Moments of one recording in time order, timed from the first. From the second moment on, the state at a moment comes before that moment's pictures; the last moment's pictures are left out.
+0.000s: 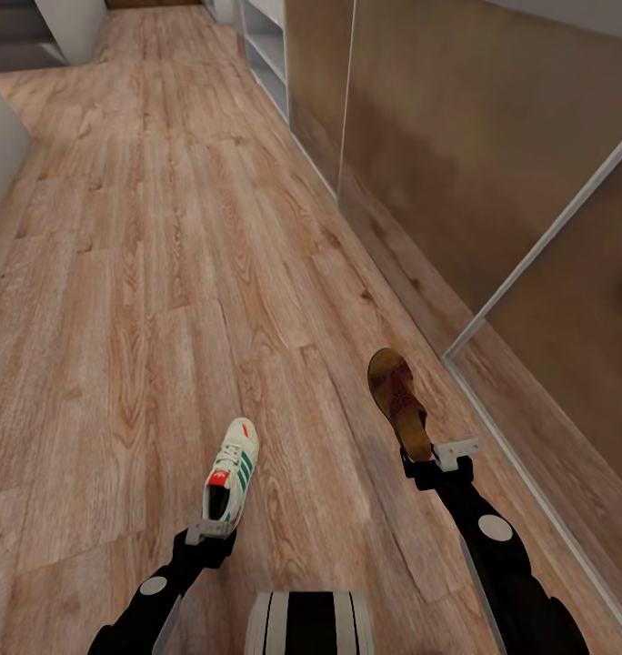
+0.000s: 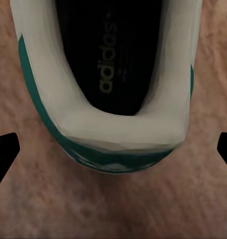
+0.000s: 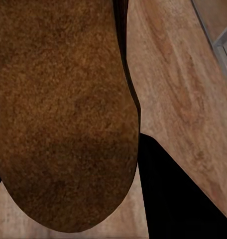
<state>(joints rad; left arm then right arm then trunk) -0.45 -0.05 0.30 -0.54 -0.31 -0.13 -0.21 -0.26 0.01 -0.03 -1.48 0.21 0.30 0.12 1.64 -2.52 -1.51</state>
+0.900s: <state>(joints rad) -0.45 -0.05 0.30 -0.54 -0.31 -0.13 -0.21 -0.26 0.01 -0.03 -1.48 0.21 0.29 0.12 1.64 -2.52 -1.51</state>
